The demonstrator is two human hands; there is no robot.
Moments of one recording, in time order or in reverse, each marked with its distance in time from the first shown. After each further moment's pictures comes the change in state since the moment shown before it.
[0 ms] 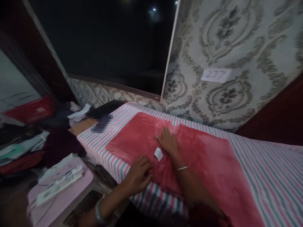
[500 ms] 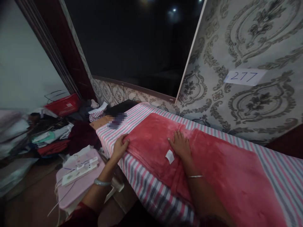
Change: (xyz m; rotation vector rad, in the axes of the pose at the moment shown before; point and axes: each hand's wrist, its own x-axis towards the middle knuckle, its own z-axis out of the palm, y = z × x) left_hand -0.012 -0.145 -0.064 -0.016 0.411 -0.720; right_hand 0.007 0.009 0.019 -0.019 0.039 -0.032
